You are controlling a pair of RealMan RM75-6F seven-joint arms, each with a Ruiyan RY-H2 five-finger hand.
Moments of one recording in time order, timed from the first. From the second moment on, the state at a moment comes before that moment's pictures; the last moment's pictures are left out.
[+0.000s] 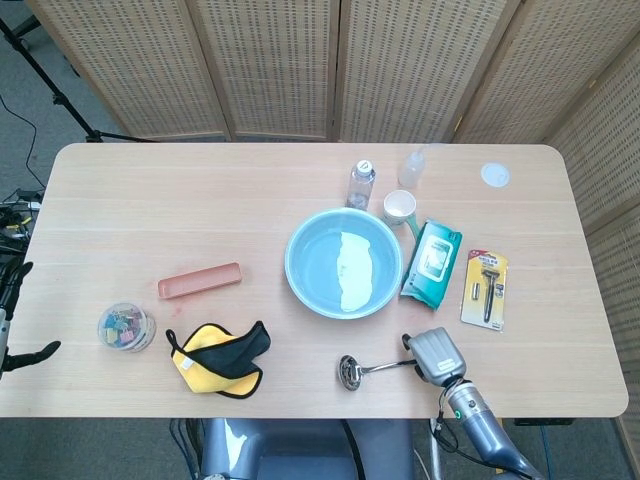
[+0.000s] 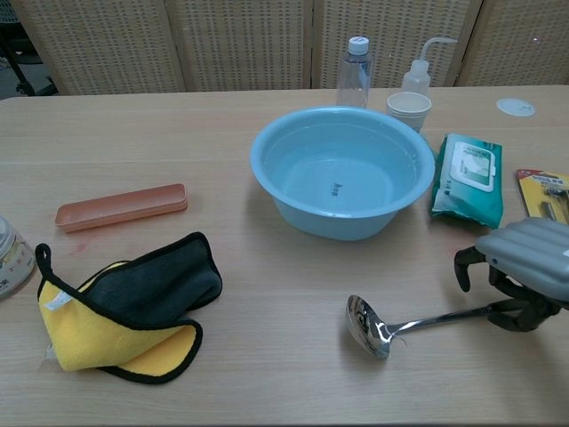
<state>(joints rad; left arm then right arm) -0.10 -0.90 -0.07 -1.96 1.35 1.45 0.11 0.38 -1.55 0.04 -1.54 -1.25 0.98 -0.67</state>
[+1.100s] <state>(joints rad) -0.10 -0.90 -0.07 -1.96 1.35 1.44 0.10 0.43 -1.55 0.00 -1.51 -1.13 1.01 -0.71</state>
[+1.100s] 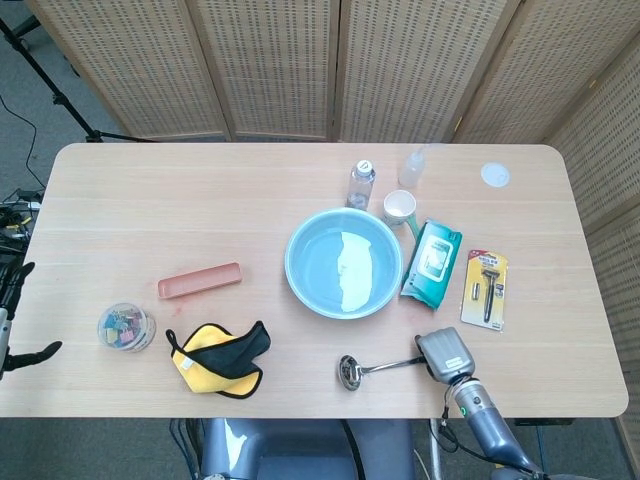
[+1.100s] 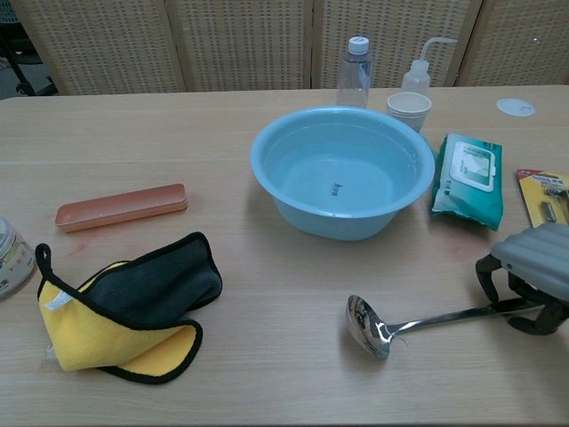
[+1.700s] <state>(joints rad) -0.10 -0.90 -0.07 -1.96 1.35 1.43 0.11 0.42 -1.56 -0.02 -1.46 -1.20 1.03 -0.58</state>
